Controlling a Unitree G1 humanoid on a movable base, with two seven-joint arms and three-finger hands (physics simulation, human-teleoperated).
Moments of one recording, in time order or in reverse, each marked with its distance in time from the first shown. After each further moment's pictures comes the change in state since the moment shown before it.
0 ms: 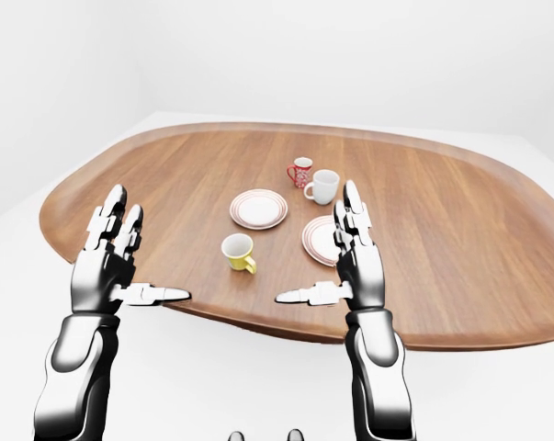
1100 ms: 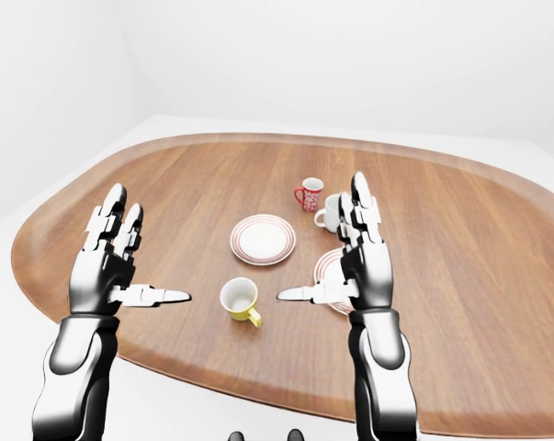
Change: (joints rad) left arm 0.009 -0.003 -0.004 -0.021 0.004 0.000 -0.008; right arm -0.004 0.002 -0.010 -0.054 0.039 0.000 -0.010
